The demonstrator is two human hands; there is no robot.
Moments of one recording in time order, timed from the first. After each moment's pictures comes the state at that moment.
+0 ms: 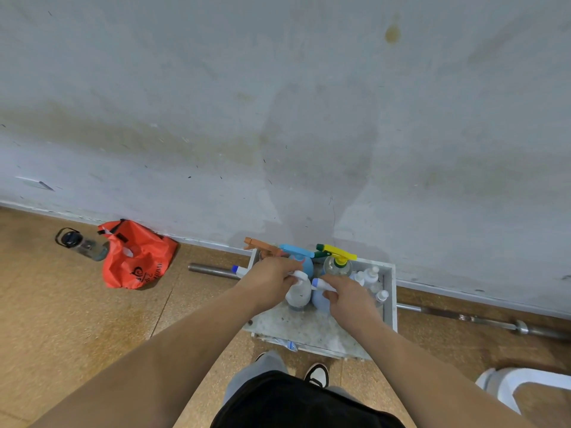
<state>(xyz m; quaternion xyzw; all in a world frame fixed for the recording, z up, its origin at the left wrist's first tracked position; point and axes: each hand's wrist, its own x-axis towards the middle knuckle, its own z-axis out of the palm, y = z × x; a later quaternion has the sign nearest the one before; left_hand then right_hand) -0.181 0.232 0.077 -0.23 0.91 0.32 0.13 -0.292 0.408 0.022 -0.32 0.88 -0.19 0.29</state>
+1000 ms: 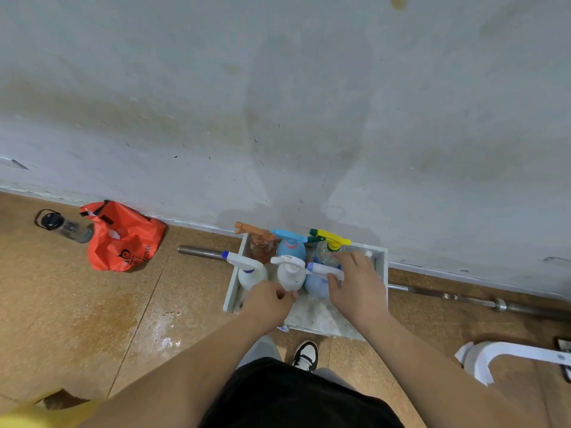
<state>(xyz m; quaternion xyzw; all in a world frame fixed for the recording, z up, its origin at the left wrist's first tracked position) -0.148 0.279 0.020 -0.42 0.78 0.44 0.16 -0.290 0.430 0.026 -0.33 0.91 -0.20 0.11</state>
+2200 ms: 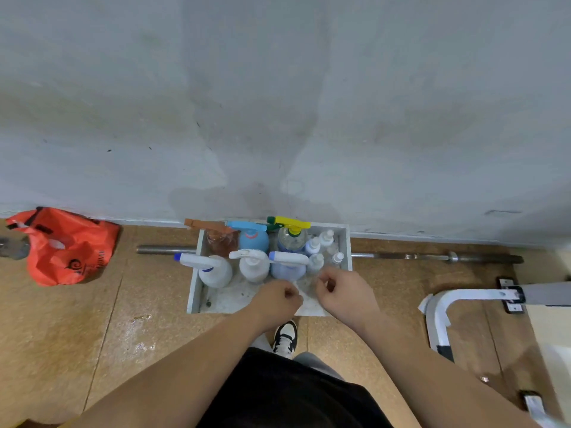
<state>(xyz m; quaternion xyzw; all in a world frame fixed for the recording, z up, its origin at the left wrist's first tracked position) -0.195 0.330 0.001 -0.29 0.79 0.47 0.26 -0.292 0.486 0.026 -0.20 0.91 -0.19 0.30</state>
